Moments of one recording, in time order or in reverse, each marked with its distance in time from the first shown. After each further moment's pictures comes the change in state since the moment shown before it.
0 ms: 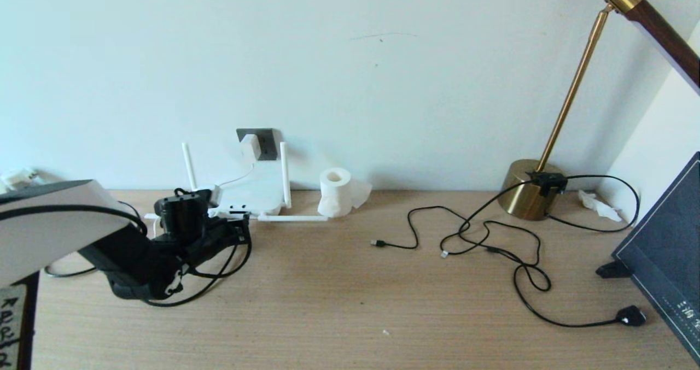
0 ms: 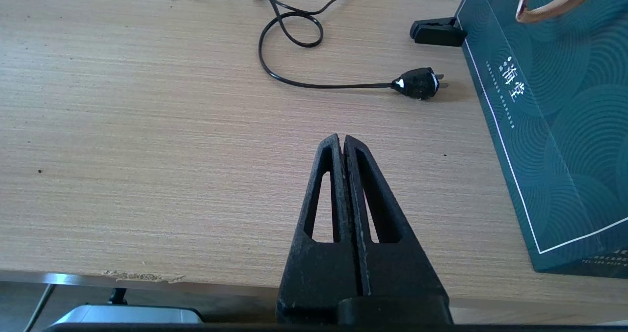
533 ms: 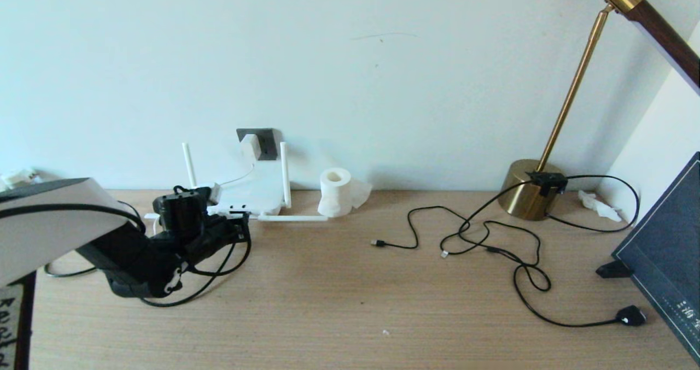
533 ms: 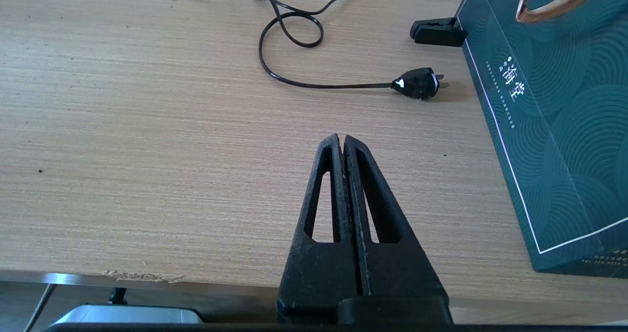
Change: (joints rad) left arm 0.000 -0.016 -0.003 0.000 0.000 0.008; right arm 0.000 0.000 0.000 0.000 0.000 0.000
